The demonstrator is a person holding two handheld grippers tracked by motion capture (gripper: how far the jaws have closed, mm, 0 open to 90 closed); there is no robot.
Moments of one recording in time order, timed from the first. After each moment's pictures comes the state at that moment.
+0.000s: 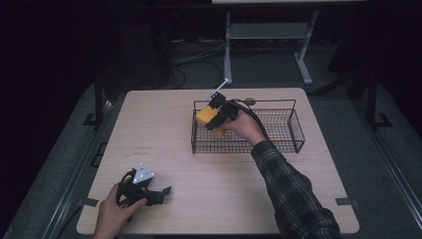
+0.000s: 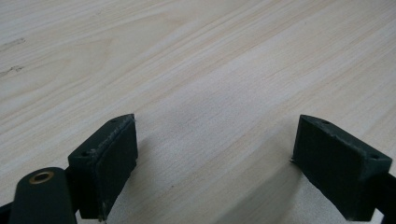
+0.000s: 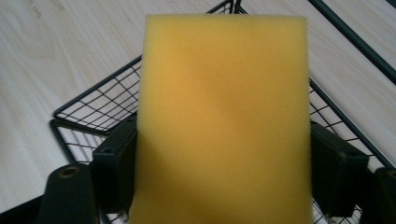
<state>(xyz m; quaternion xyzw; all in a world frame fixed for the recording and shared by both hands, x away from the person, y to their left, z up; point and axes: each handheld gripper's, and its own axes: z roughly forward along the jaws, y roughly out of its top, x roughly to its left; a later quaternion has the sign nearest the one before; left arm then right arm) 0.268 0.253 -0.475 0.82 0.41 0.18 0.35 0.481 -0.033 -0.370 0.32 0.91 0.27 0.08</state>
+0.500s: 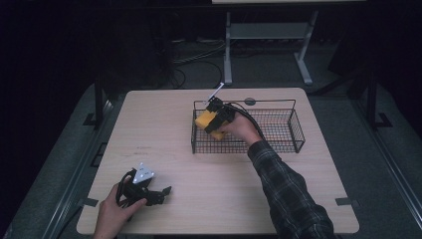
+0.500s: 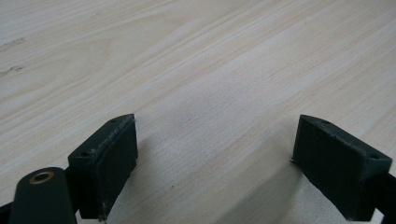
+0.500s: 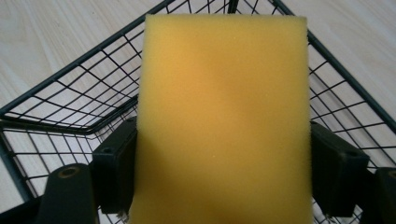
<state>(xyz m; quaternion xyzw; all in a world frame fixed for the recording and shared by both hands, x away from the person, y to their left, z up) 0.268 0.253 -0.475 0.82 0.41 0.18 0.35 0.494 -0.024 -0.396 0.32 0.91 0.24 0.06</state>
